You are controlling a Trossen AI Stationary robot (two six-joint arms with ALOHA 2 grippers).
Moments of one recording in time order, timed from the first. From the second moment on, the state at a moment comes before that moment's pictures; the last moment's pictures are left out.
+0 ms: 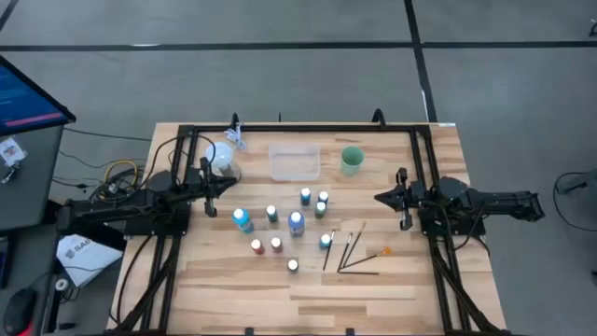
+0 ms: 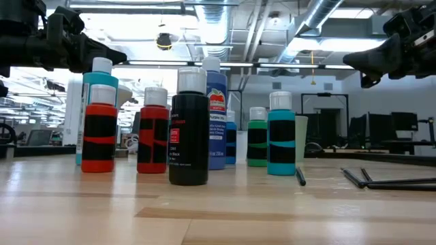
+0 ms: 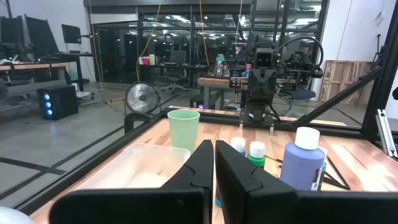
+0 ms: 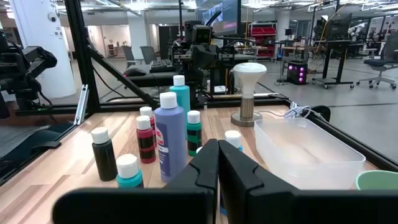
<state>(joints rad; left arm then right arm) 0.23 0.18 0.01 0.26 -0.03 -0.03 0.01 0.00 0.01 0.01 0.06 0.03</state>
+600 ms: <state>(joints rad) 0.23 0.18 0.01 0.26 -0.03 -0.03 0.01 0.00 0.01 0.01 0.06 0.03</state>
